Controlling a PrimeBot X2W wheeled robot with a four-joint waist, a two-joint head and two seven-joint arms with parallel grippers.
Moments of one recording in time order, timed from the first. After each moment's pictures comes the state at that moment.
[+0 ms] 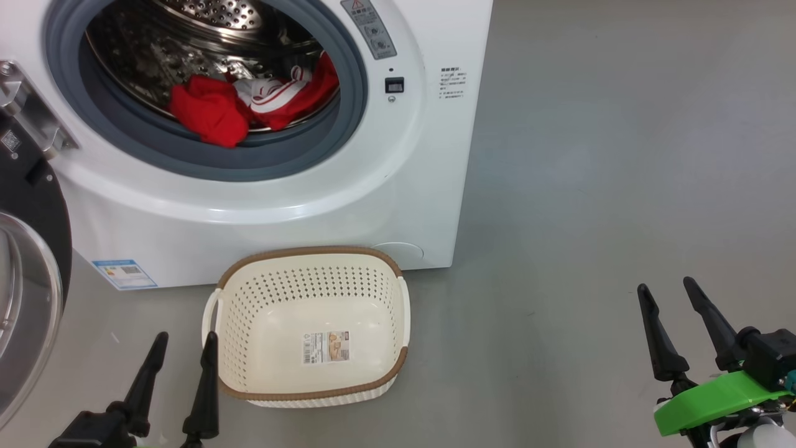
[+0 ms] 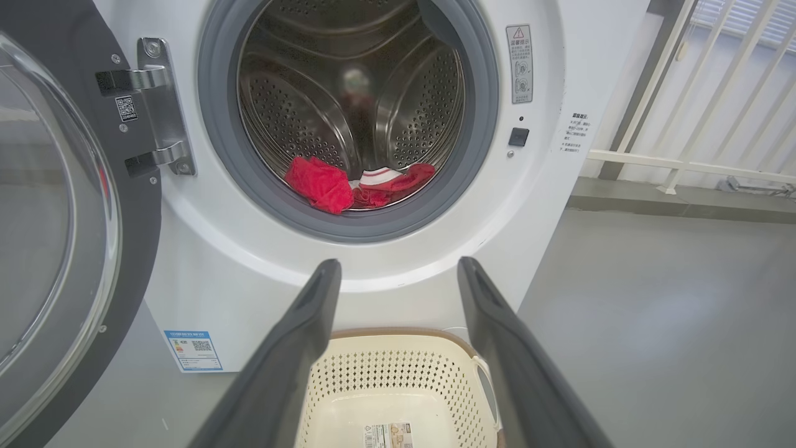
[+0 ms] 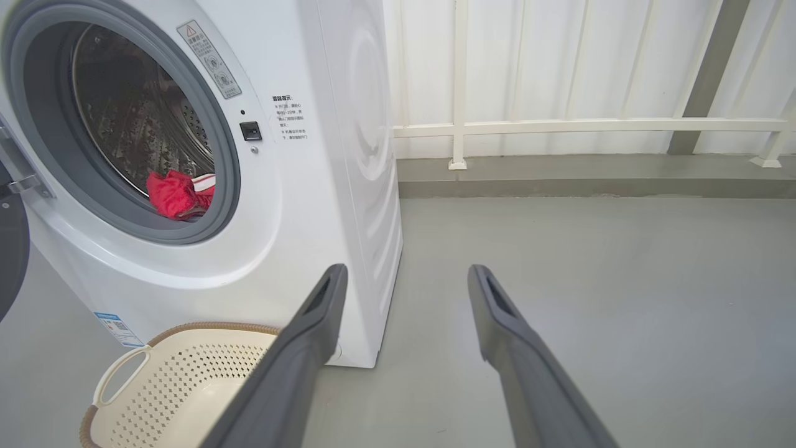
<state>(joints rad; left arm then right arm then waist) -0.02 0.10 0.03 0.17 -0.27 -0.13 -0.26 -0.04 -0.18 0.00 0.25 0.37 0.12 -0.25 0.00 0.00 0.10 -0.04</state>
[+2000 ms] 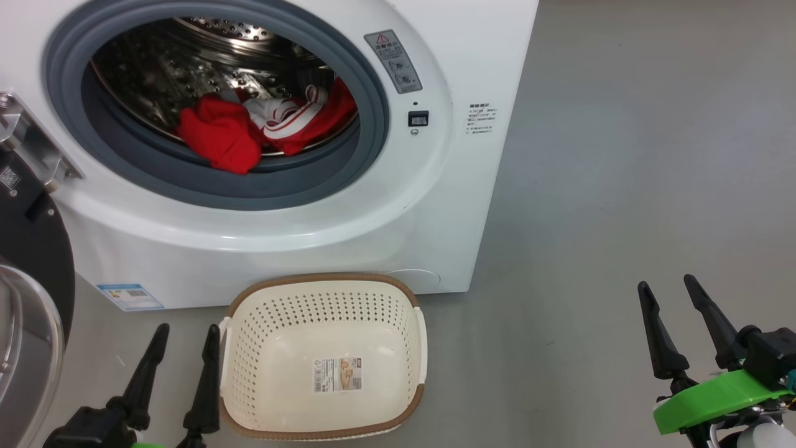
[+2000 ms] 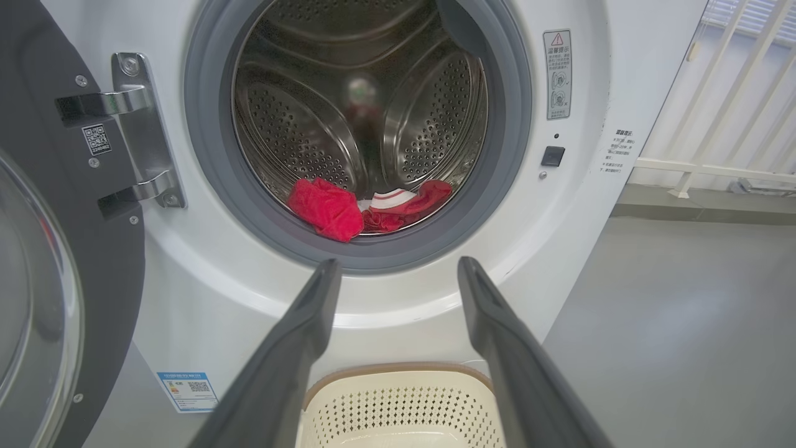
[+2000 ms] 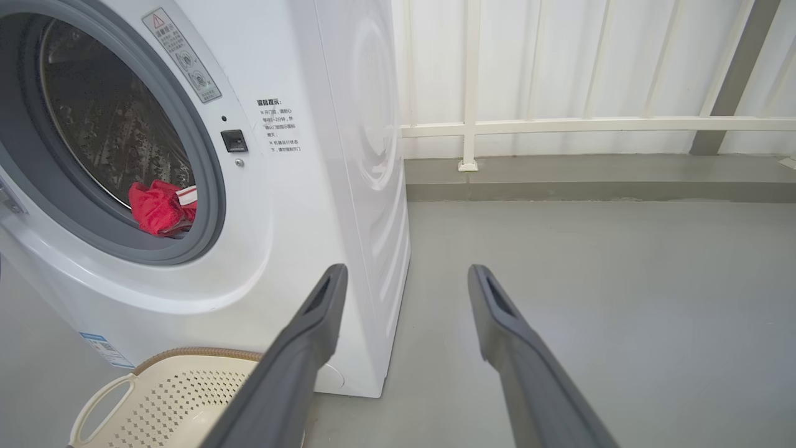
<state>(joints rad) -0.02 0.11 0.02 0.14 -0.27 -0.13 -0.26 -0.04 -0.18 -0.01 0.24 0.37 0.12 -0.25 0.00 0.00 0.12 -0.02</state>
